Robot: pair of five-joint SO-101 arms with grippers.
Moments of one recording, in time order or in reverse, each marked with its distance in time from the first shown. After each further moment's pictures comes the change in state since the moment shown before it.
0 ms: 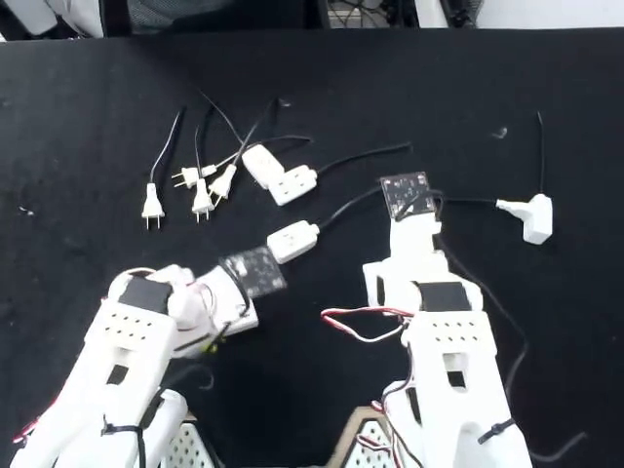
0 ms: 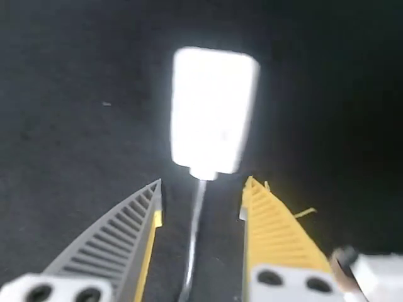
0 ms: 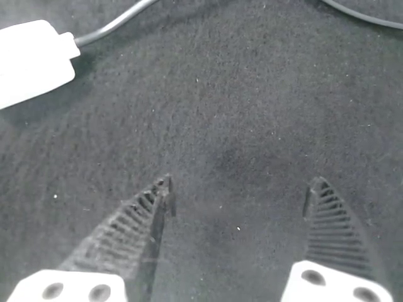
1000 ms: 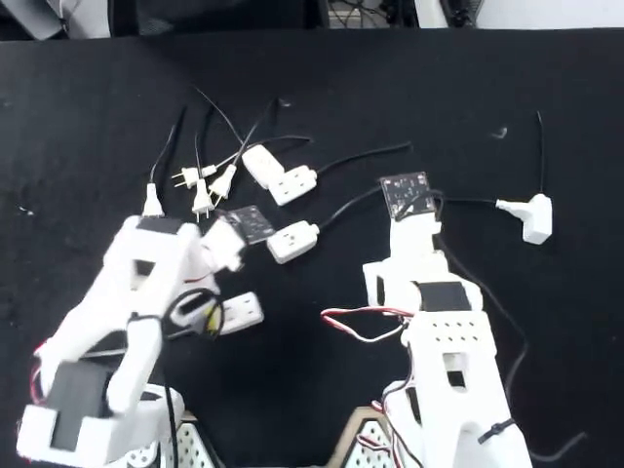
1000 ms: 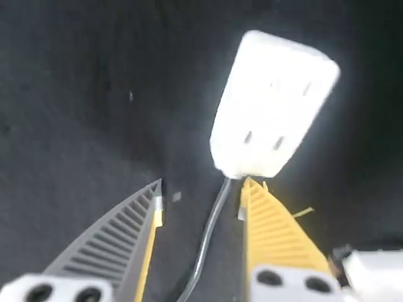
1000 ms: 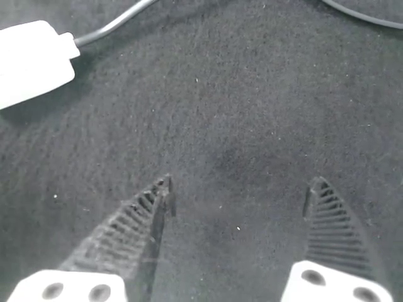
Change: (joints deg) left arm -3.0 35.0 -20.0 0.9 3.6; right arm 0.0 0.0 0.0 0.0 0.0
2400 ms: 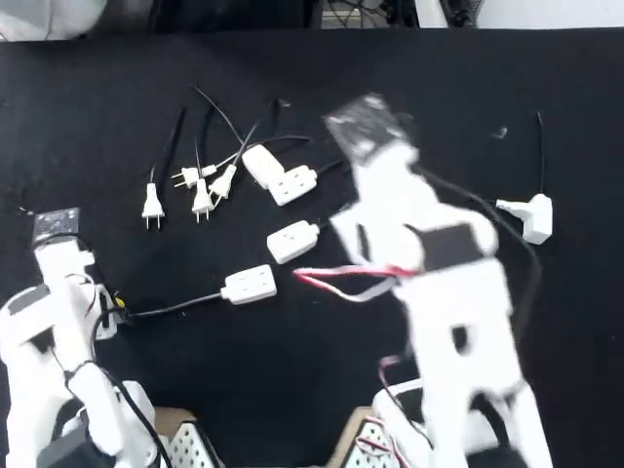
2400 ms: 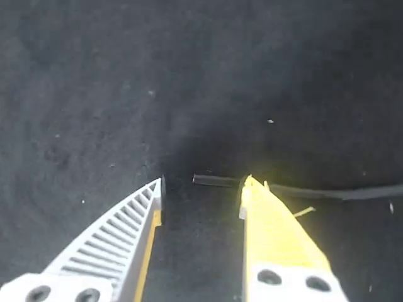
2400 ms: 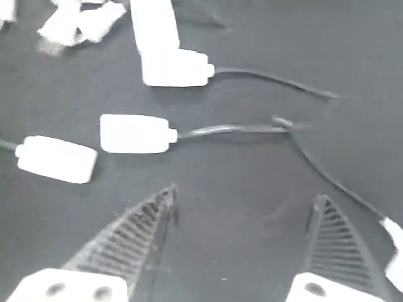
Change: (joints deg) left arm -44.0 -19.7 21.8 -18.5 25.3; right arm -14.3 15.3 -45.4 25.4 7.4
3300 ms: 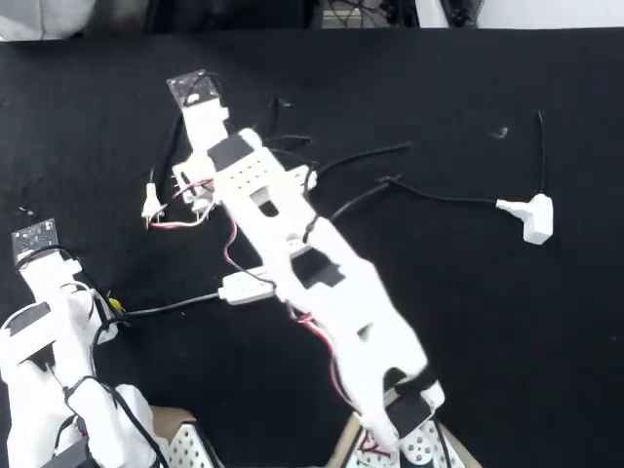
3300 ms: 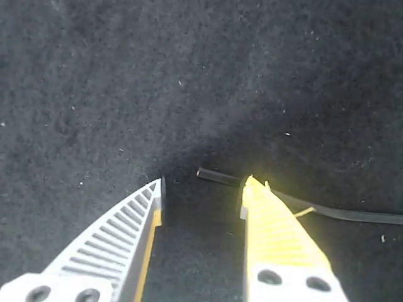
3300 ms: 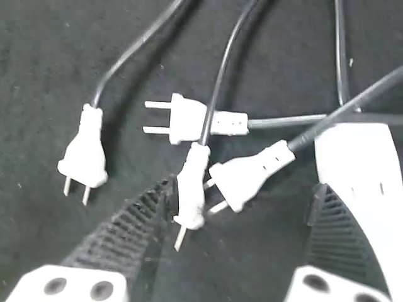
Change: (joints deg) left arm -2.0 -0.7 4.0 -4.6 8.1; right arm -20.7 88.0 -76.3 -7.0 -27.8
